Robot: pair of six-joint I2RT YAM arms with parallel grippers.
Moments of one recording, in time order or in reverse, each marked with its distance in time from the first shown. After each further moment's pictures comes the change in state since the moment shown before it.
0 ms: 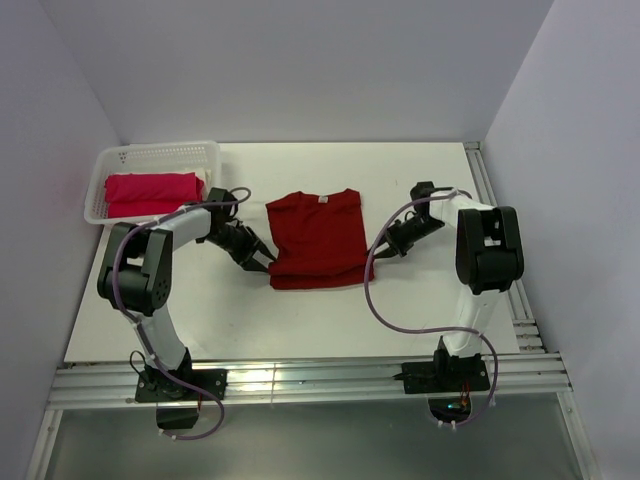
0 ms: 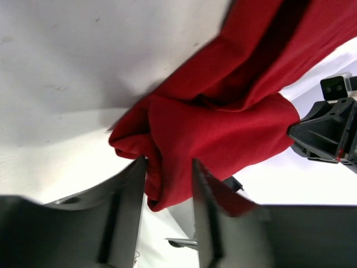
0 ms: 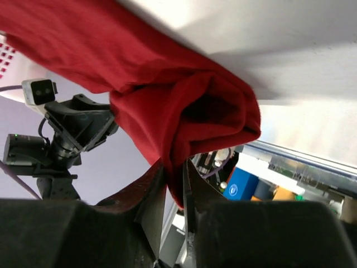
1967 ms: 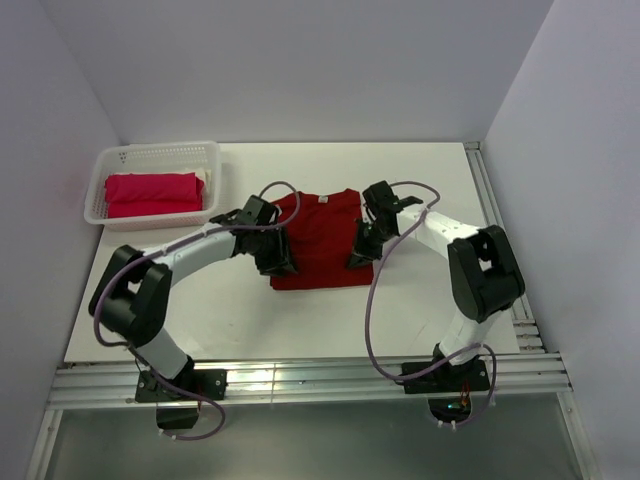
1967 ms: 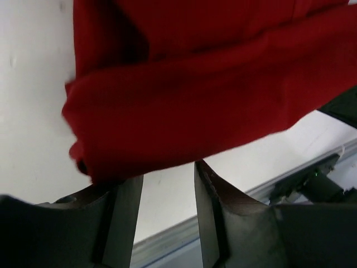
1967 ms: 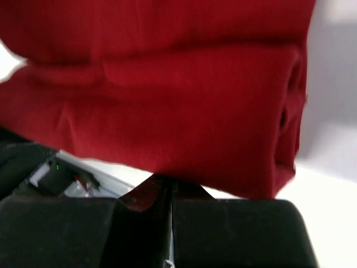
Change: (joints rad) left arm -0.321 -0.216 -0.089 0.170 -0.355 0.238; right arm 0.344 -0.218 -0.101 0.262 0.388 -0.242
